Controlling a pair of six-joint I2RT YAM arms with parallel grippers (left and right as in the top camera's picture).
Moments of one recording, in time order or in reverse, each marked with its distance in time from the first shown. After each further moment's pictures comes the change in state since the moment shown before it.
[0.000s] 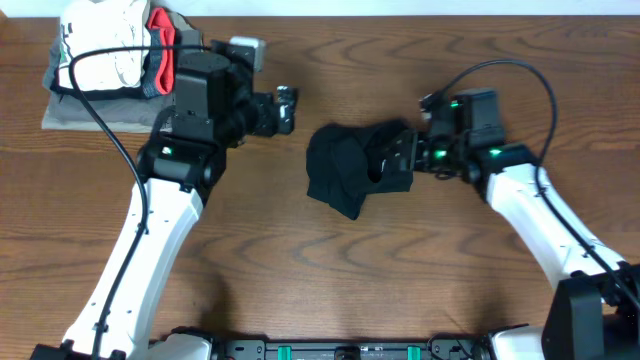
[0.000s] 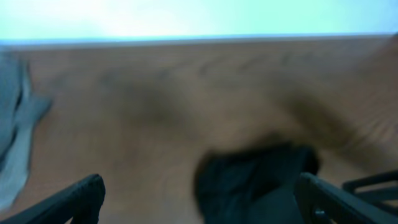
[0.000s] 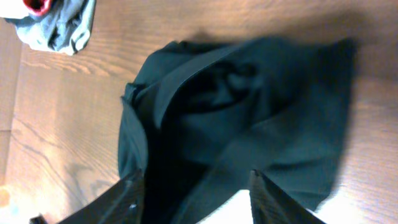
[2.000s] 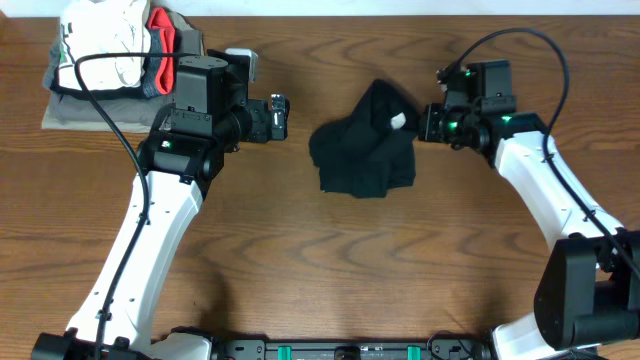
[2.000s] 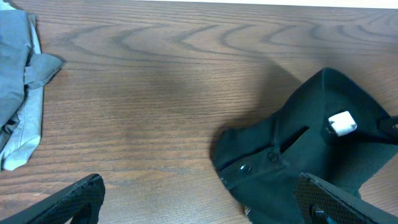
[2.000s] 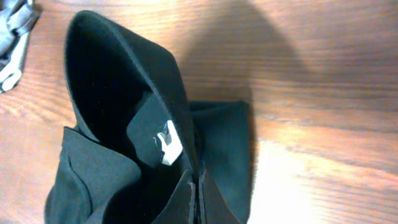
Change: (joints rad) left arm 0.021 0.029 0.000 -0.070 -0.018 0.000; right arm -0.104 0.140 0.195 -0.061 0.158 -0.140
